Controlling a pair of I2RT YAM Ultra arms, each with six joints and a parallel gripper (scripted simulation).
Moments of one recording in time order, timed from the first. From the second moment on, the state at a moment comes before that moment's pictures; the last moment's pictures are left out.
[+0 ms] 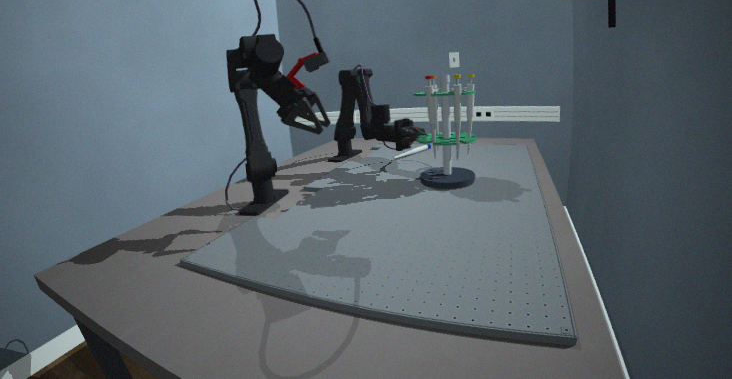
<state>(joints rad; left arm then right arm) -0.61 2.07 0.87 1.20 -0.30 -1.57 -0.81 1.32 1.32 -1.12 -0.63 -0.85</state>
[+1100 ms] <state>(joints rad) -0.43 2.05 0.85 1.21 0.14 -1.57 -0.81 1.32 1.32 -1.12 -0.63 -0.85</state>
